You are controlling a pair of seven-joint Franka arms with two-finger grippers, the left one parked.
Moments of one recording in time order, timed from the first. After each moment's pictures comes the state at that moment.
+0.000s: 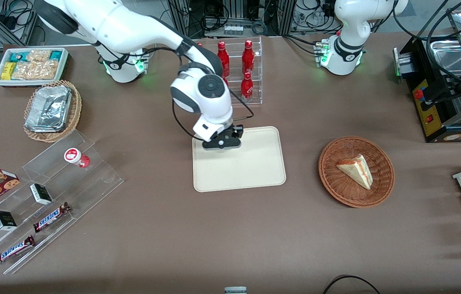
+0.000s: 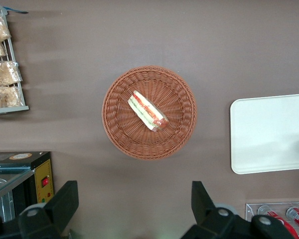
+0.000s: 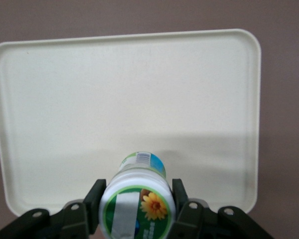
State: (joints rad) arm 0.36 0.58 0.54 -1.70 -0.36 2.23 1.03
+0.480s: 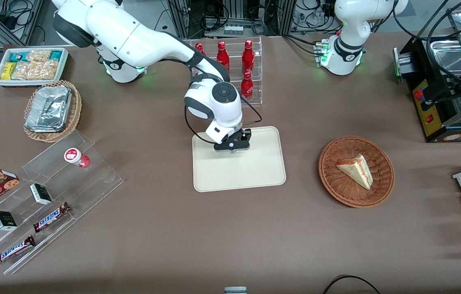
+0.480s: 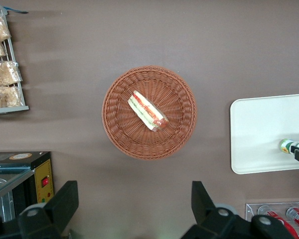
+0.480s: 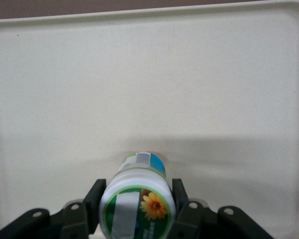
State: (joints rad) arm 0.44 0.69 0.48 -1.68 -0.42 2.35 1.10
